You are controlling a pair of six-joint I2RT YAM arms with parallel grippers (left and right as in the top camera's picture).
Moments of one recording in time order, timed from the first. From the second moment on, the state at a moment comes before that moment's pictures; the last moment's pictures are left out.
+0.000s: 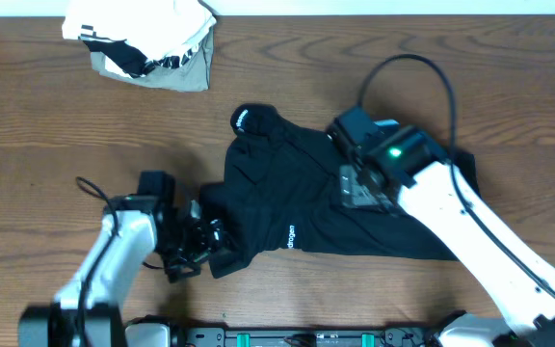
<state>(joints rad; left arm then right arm) -0.04 1.35 0.63 -0.94 0.50 -0.35 0.60 1.51 1.36 -1.35 0.33 0.62</state>
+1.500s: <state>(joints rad) -0.29 1.47 0.66 -0.64 0.28 -0.61 0.37 1.43 0.80 -0.93 -0.24 1.07</state>
